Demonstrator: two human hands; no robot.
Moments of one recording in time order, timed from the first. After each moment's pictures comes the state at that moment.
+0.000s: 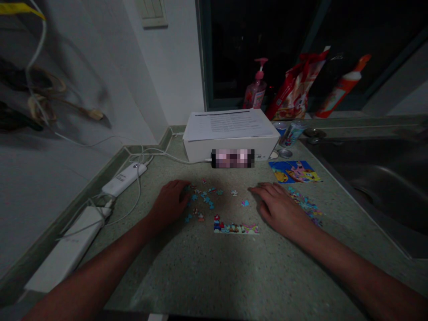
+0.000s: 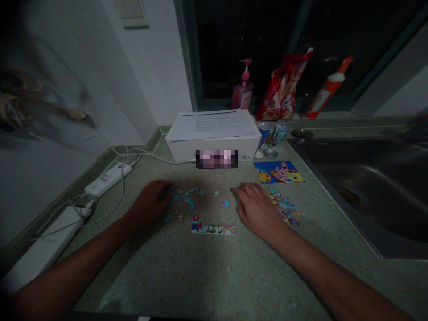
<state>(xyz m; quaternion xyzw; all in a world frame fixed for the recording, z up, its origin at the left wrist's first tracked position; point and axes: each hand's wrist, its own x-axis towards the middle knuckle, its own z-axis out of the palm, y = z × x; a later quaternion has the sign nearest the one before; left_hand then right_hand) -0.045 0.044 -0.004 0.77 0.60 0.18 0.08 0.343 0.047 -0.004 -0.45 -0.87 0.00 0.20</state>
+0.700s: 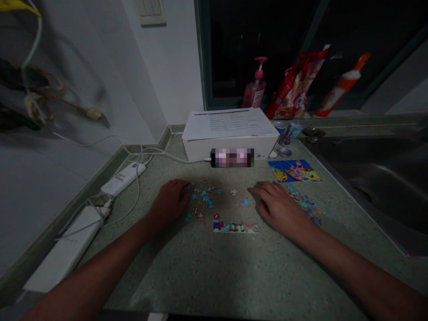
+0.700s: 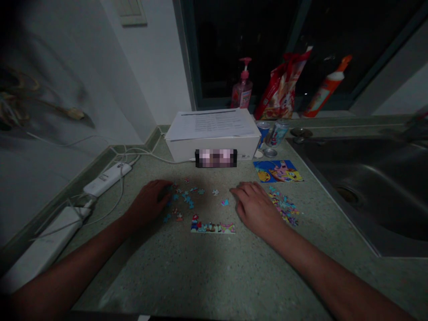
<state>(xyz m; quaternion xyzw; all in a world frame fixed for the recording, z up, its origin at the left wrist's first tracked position) -0.044 0.044 -0.002 0.77 0.61 0.17 0.08 0.343 0.048 -0.005 -0.43 -0.88 -0.01 0.21</state>
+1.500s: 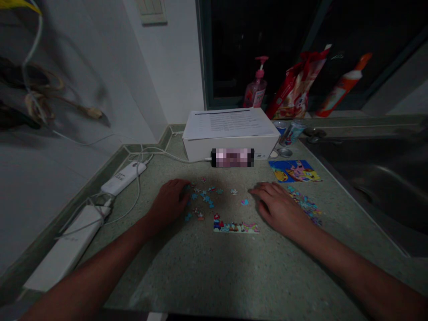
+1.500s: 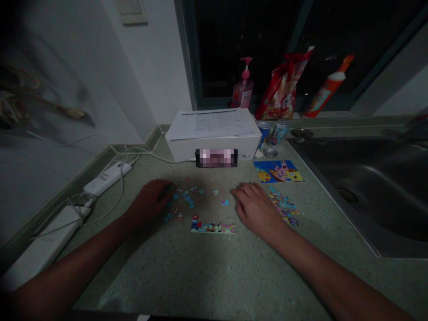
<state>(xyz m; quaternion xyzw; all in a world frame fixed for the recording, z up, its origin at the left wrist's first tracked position) -0.043 0.043 -0.001 0.77 0.60 0.17 0.08 0.343 0.049 -0.004 -0.42 -0.88 -0.01 0.21</state>
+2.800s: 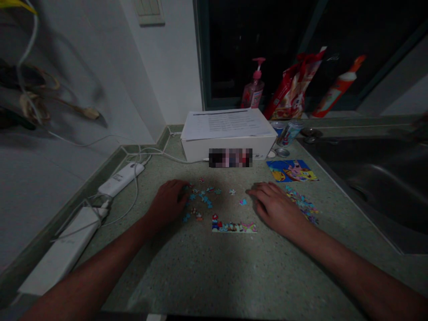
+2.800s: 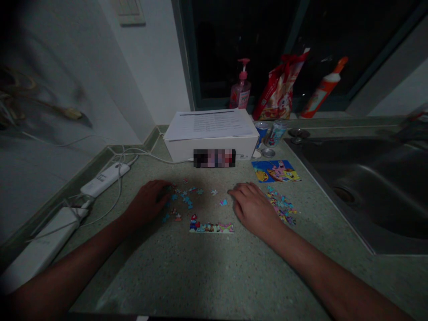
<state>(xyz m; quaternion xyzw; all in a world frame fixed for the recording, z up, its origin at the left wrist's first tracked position) -0.044 0.044 -0.001 0.78 0.60 0.17 0.08 0.342 0.048 -0.006 -0.43 -0.88 0.00 0.21</state>
